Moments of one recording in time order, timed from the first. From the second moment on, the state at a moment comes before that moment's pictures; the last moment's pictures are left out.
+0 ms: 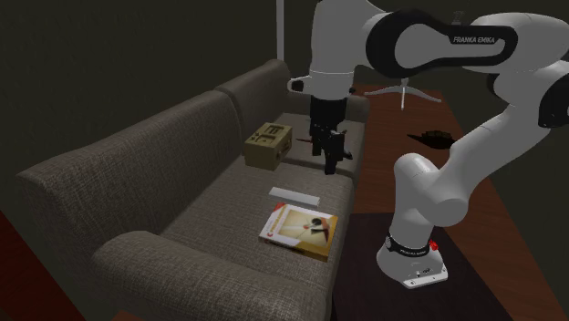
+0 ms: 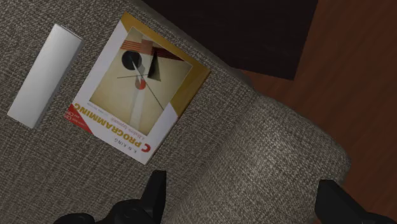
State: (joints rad) arm -0.01 -0.80 0.06 -2.34 0.10 1.57 -0.13
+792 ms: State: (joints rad) arm -0.11 -0.74 -0.05 -2.55 0.01 1.82 -0.20
